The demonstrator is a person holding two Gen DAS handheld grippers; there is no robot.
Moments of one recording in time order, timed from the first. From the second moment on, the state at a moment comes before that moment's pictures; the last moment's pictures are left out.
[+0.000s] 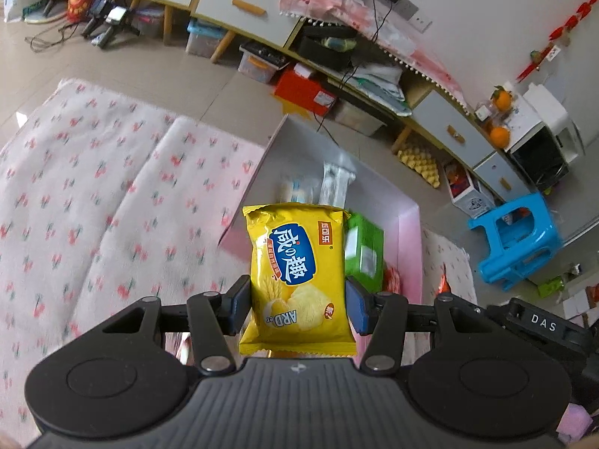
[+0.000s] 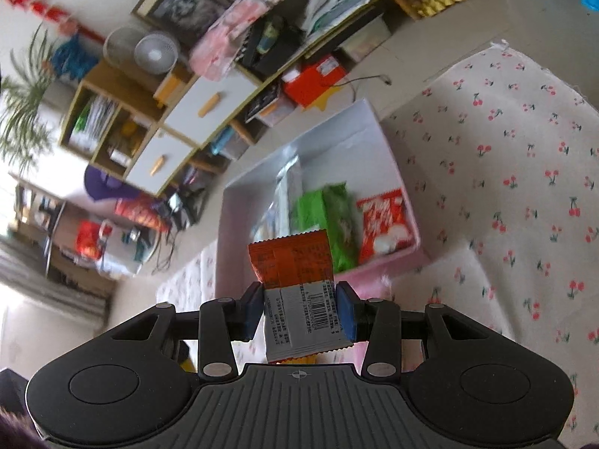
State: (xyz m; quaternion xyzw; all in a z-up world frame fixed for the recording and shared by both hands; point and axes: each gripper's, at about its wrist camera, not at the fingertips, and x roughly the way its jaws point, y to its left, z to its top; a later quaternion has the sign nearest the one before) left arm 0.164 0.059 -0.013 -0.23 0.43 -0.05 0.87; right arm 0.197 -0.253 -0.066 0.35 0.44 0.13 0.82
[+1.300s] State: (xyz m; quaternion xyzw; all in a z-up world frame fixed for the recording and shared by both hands) left arm 0.278 0.024 -0.054 -0.11 0.39 -0.07 0.91; right arm 0.327 -0.238 -0.109 0.24 0.43 0.10 0.86
